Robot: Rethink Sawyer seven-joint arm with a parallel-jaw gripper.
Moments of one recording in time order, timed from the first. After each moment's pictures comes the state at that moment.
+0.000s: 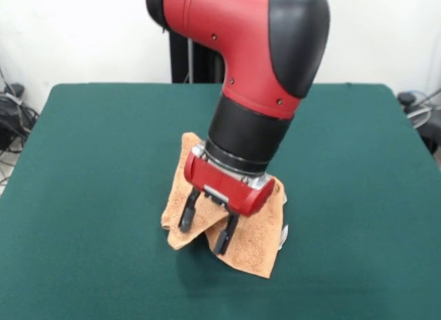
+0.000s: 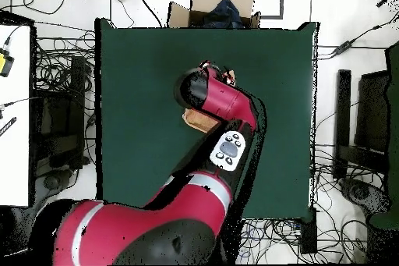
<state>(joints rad) 0.03 -0.22 -0.41 1.30 0.48 0.20 1.87</state>
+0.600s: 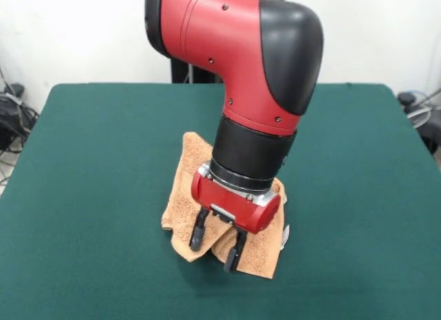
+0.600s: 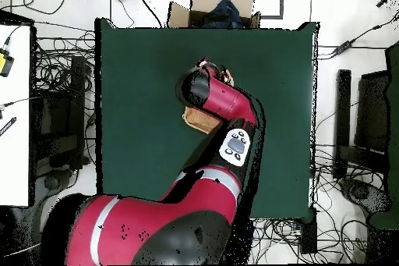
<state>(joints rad) 0.01 -0.22 -0.35 1.29 0.48 0.19 1.87</state>
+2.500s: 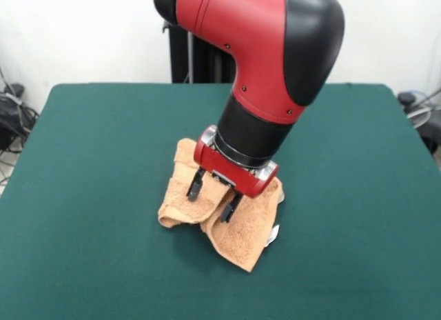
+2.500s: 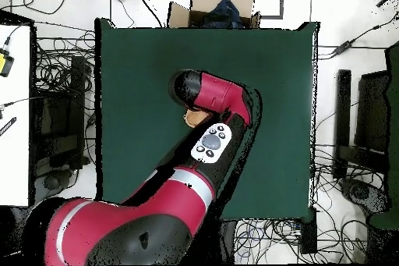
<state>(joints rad) 0.10 -0.14 -0.56 1.20 0.39 0.57 1.87</state>
